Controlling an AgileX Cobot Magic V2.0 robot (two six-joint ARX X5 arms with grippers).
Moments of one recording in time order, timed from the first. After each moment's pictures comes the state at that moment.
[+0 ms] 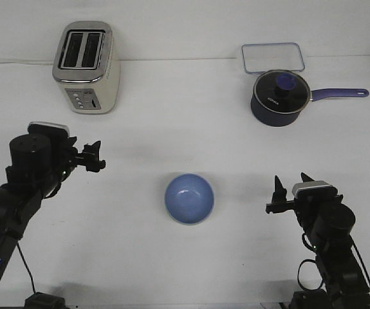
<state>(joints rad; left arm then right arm) -0.22 1.11 1.21 -0.46 0.05 -0.04 0.07 0.62 0.50 -0.18 -0.07 0.05</state>
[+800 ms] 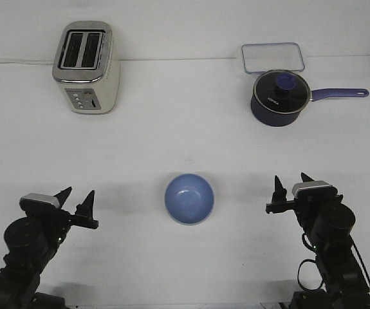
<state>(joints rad) -0.21 0.50 0.54 -0.21 0.05 -0.11 0.07 0.62 0.50 -0.18 -0.07 0.05</state>
